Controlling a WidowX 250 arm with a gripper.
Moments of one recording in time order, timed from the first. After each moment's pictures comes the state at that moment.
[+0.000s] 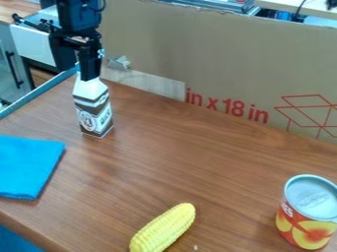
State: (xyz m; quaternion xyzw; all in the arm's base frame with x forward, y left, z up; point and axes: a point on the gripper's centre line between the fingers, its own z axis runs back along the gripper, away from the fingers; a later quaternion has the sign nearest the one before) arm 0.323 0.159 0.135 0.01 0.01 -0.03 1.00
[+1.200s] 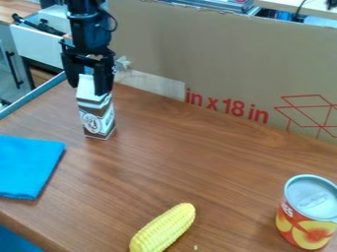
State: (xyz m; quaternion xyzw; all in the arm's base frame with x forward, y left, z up) arm 0.334 0.150 0.107 0.00 0.02 0.01 1.00
